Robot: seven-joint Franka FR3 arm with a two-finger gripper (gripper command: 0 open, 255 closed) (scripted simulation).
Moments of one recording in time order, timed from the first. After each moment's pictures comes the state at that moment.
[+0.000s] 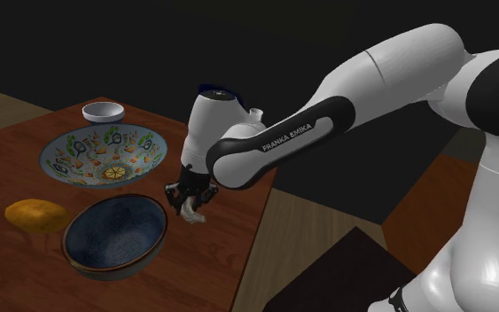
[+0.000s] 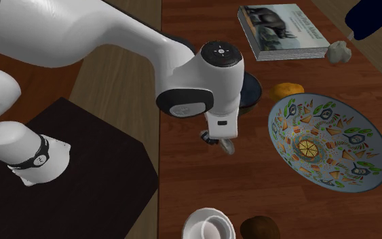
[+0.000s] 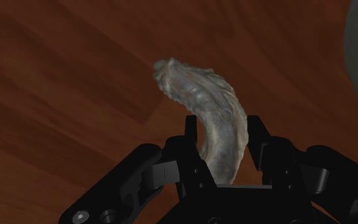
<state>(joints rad) 0.11 0.37 0.48 -2.00 -0.14 2.46 0.93</state>
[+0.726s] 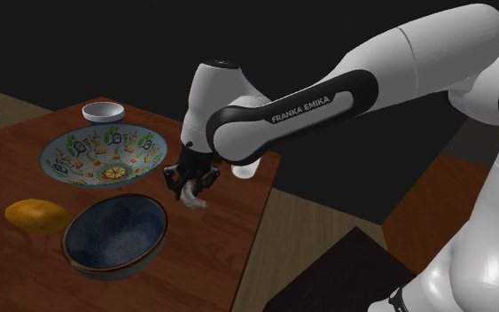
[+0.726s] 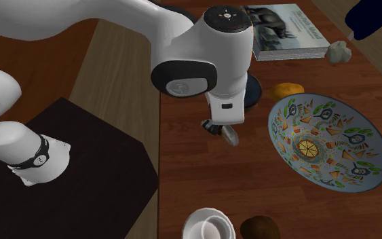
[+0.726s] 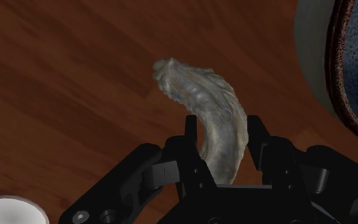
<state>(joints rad) 0.09 0.28 0.51 -1.96 -0.09 2.34 0.90</state>
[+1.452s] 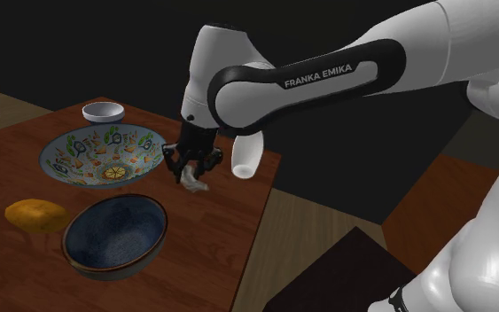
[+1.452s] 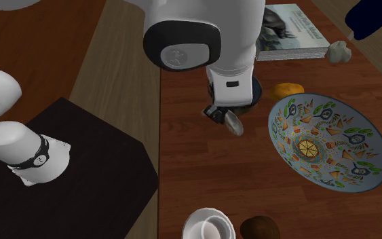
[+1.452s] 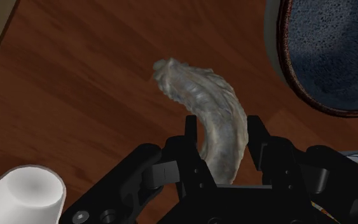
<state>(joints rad) 0.07 0.21 0.53 -1.89 -0.04 2.20 0.88</state>
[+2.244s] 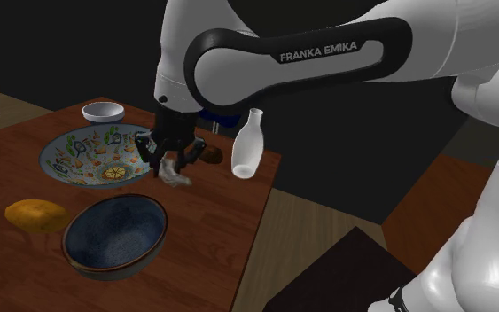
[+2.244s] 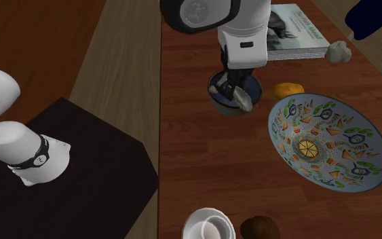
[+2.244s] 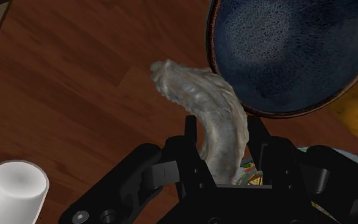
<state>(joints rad) 0.15 0.26 0.55 -1.71 -0.09 2.08 0.98</state>
